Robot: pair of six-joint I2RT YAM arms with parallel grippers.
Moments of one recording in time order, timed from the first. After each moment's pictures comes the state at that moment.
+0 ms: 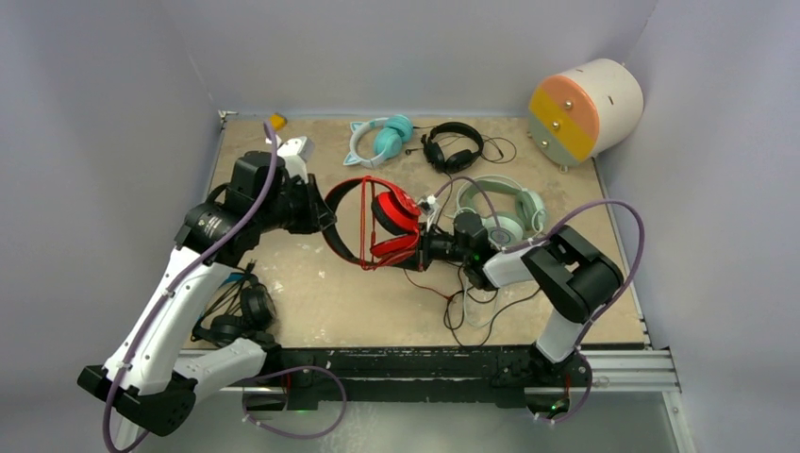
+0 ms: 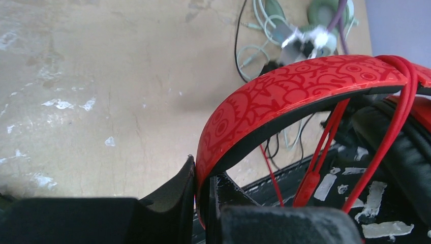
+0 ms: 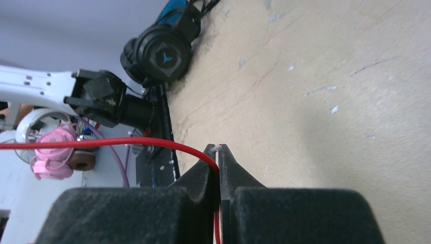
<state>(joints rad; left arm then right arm) -0.46 1.05 1.37 -0.96 0.11 -0.49 0.65 1.75 0.56 0.97 -0.73 0.70</state>
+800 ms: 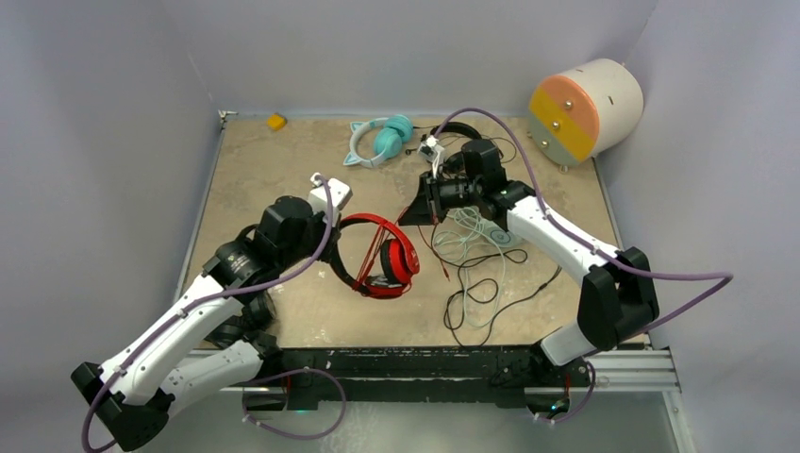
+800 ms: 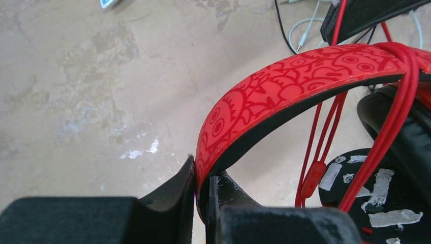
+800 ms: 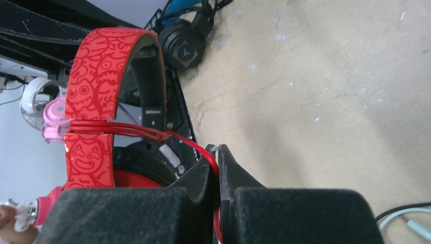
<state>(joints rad) -0.69 0.89 0.98 -0.66 -0.12 -0.07 0.50 1.52 1.15 -0.17 -0.90 0.32</state>
